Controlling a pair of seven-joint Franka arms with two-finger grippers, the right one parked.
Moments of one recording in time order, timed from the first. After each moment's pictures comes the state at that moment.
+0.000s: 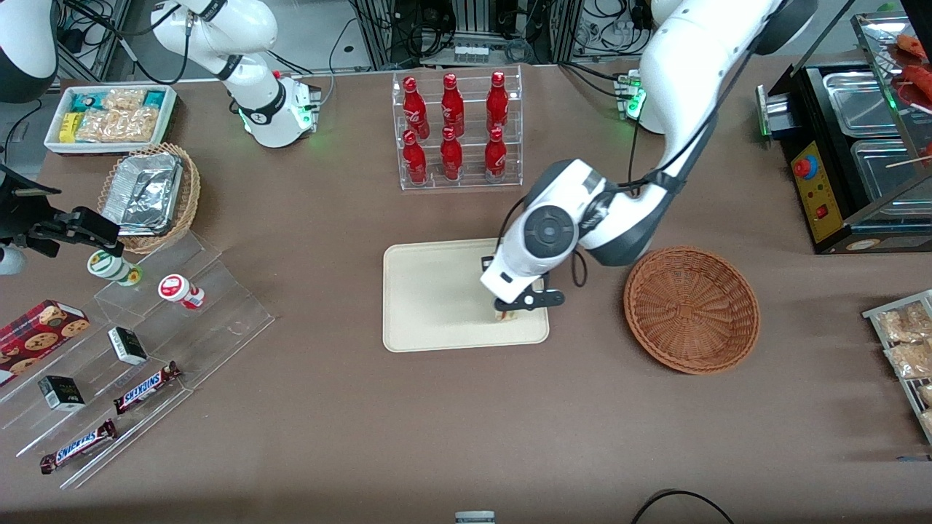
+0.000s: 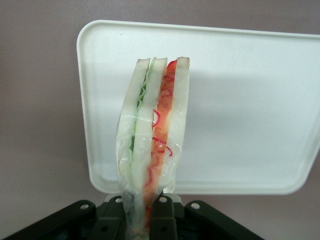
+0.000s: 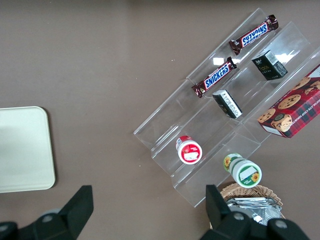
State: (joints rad) arm -0.35 0.65 -0.42 -1.46 0.07 1.95 -0.85
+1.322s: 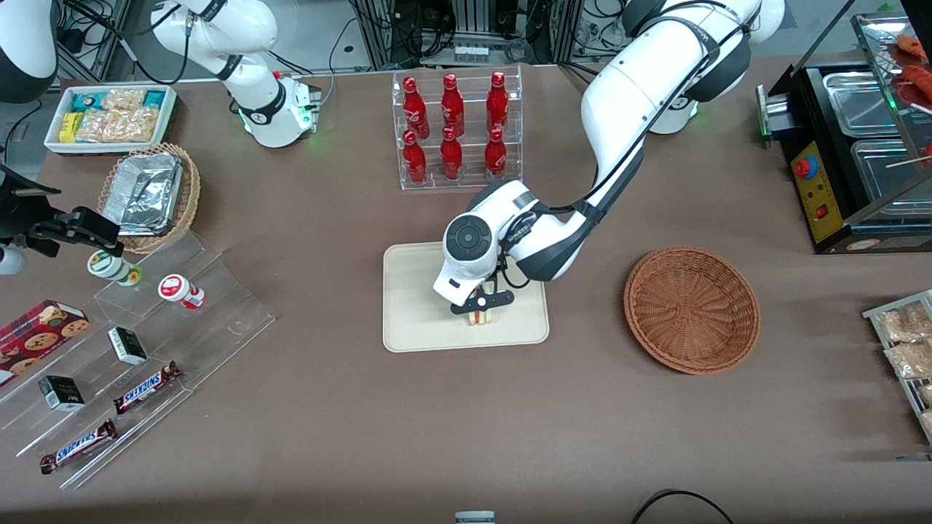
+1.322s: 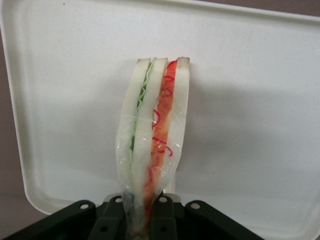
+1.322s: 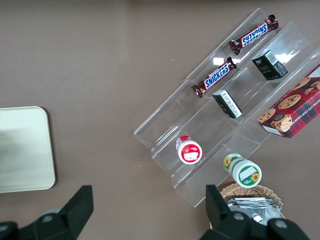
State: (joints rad) arm -0.48 0.87 -0.42 -1.28 0.20 1.94 -1.07
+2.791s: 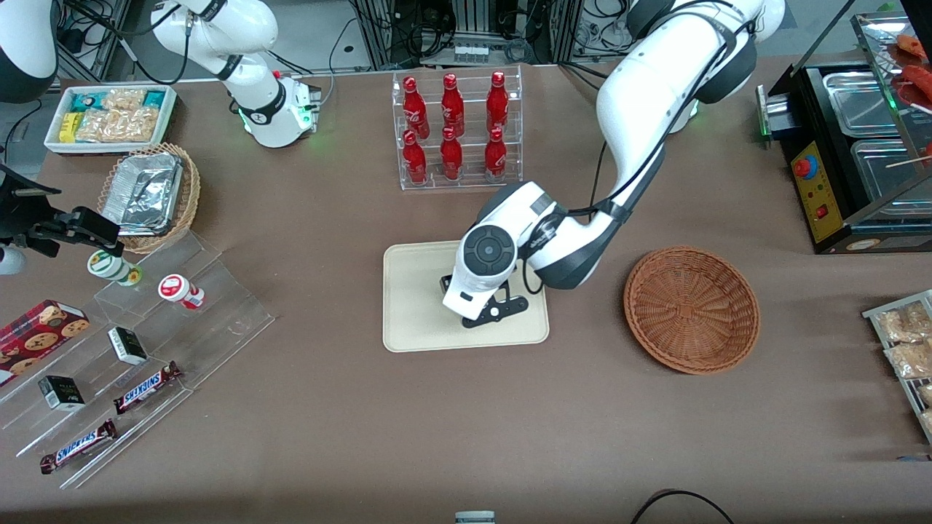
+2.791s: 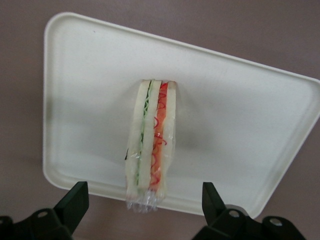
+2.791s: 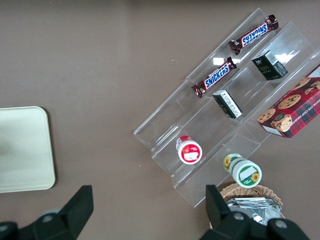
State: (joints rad) arm -0.44 0.84 -0.42 -1.12 0.11 1.79 -1.06
